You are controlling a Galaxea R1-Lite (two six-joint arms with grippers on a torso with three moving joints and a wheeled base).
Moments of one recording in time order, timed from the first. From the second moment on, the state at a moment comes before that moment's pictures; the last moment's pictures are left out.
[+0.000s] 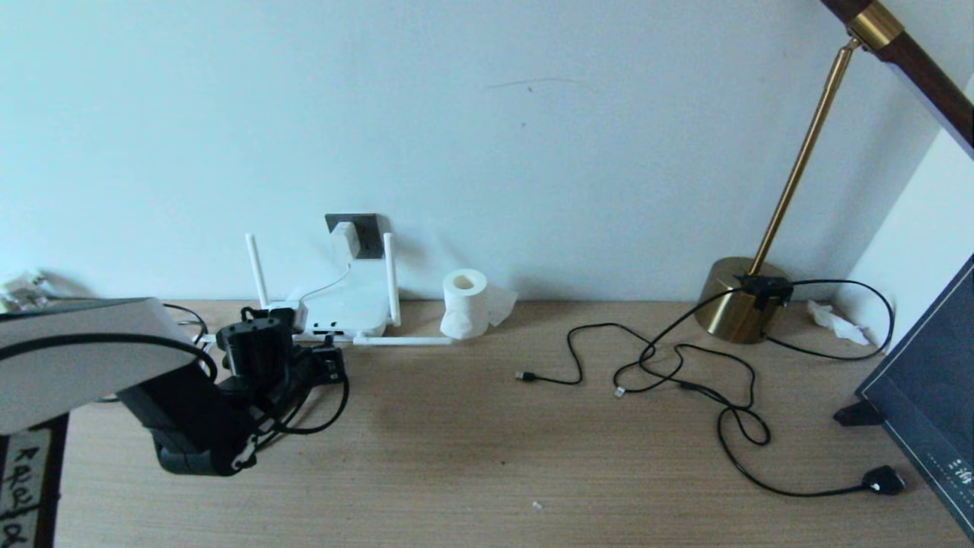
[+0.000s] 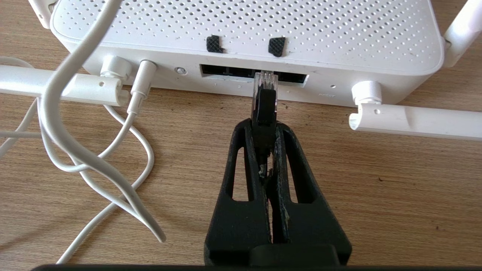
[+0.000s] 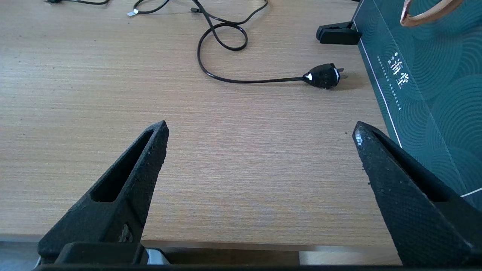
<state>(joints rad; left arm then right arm) -0.08 2.27 -0.80 -1.20 0.12 -0.01 0.00 0.00 -0.12 0.30 -0.01 -0.01</state>
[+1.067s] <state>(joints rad) -0.08 2.27 -0.81 -1.19 0.12 -0.01 0.00 0.00 -0.12 0.30 -0.01 -0.01</state>
